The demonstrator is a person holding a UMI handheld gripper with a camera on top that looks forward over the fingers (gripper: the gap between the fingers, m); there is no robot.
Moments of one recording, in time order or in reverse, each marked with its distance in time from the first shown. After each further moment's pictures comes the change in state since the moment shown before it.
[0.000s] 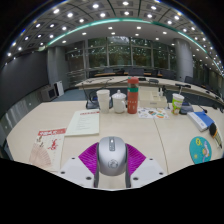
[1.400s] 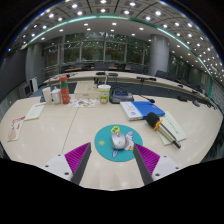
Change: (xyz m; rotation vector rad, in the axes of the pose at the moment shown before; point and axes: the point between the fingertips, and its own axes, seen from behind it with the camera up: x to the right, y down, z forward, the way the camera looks) arm 0.373 0.051 -0.182 -0.068 0.277 0.022
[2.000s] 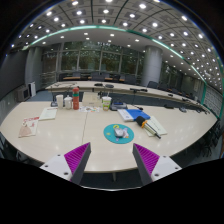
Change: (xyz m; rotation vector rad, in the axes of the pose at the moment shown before) arm -0.054 0.023 -0.232 0.104 0.085 -0.014
